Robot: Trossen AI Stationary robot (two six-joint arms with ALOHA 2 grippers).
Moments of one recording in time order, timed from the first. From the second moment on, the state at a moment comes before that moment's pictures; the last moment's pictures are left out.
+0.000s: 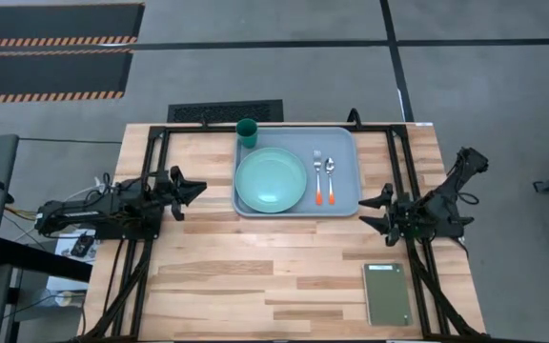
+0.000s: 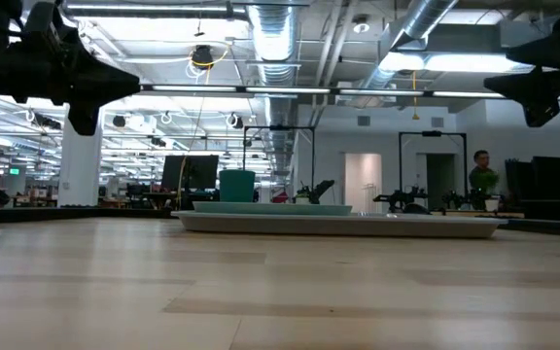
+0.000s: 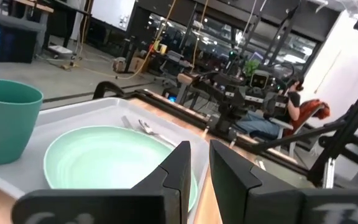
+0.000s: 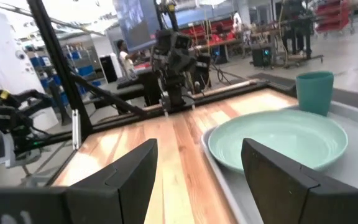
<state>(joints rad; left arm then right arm) 0.10 0.01 0.01 0.06 -0.16 -0.39 0.75 0.01 0.01 0.07 0.89 0.19</state>
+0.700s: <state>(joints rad) 0.10 0.01 0.01 0.05 -0.17 -0.36 0.54 0.01 0.01 0.06 1.04 0.05</state>
